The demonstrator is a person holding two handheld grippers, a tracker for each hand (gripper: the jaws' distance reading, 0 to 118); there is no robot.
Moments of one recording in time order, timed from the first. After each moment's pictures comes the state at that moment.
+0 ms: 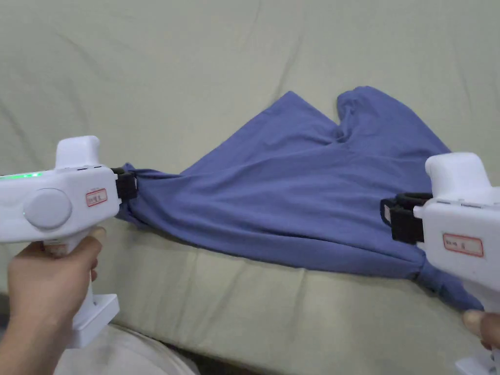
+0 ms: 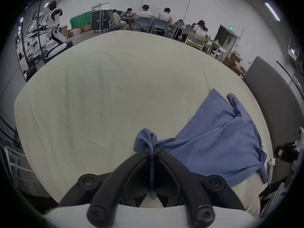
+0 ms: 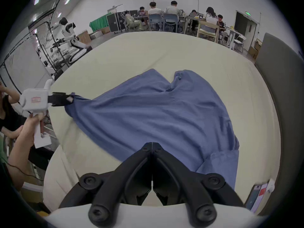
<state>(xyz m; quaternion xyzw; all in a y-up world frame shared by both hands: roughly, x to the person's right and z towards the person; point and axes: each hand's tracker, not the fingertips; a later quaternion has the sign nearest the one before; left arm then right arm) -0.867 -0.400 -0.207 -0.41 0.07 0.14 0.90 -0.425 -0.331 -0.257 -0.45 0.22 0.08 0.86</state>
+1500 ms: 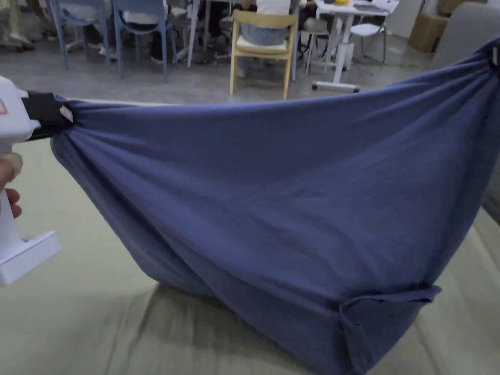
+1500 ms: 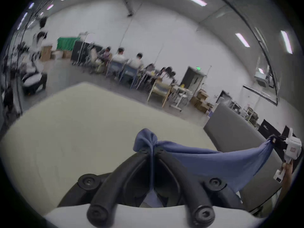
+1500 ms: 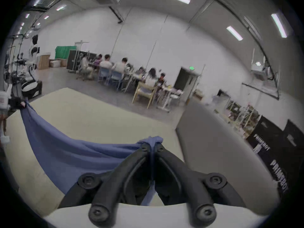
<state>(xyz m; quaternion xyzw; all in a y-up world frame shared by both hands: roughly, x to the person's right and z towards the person) -0.809 -0.096 -0.401 -0.17 -0.05 0.16 0.97 -0.246 0.007 -0.348 -0.14 -0.05 0.18 0.97</state>
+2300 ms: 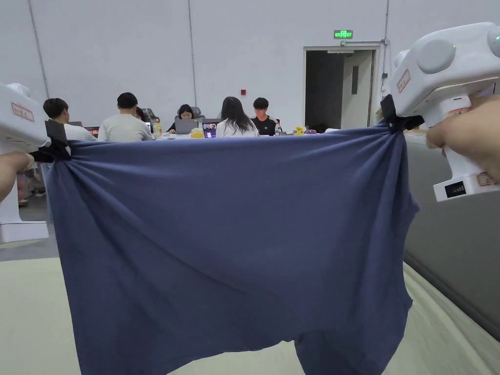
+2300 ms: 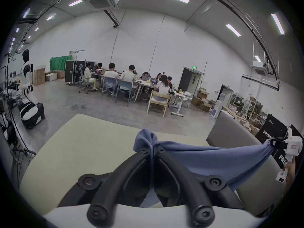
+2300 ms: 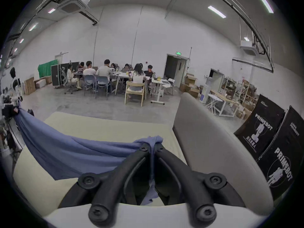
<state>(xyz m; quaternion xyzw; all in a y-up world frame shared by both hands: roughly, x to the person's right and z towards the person) -0.803 0.080 -0.544 -0.18 -0.04 0.10 0.98 -0.228 0.123 -0.491 -0.22 -0.08 0.06 0.97</state>
